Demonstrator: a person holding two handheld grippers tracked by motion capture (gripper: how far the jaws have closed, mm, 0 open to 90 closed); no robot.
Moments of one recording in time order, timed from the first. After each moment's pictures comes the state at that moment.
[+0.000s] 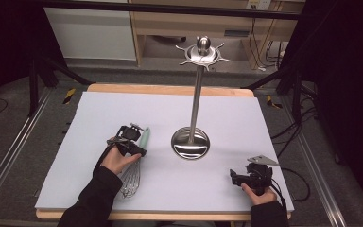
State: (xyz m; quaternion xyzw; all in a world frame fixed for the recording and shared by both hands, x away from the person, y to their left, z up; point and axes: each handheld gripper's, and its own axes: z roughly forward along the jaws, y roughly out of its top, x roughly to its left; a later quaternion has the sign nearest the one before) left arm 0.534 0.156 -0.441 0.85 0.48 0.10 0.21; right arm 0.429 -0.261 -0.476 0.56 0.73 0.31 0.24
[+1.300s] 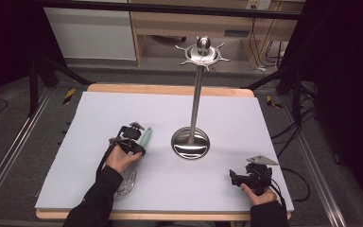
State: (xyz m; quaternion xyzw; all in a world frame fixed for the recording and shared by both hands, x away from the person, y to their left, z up) left arm 0.542 0.154 -0.447 0.83 0.52 0.07 0.19; right arm 0.429 -0.259 -0.477 0.56 0.73 0.31 0.24
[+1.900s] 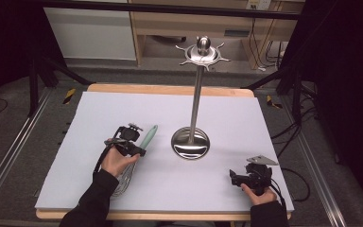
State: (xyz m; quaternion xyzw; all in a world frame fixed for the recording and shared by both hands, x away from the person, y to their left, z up) left arm 0.521 0.157 -0.427 0.84 0.49 0.08 0.24; right arm 0.429 -0.259 -0.477 0.56 0.73 0.31 0.24
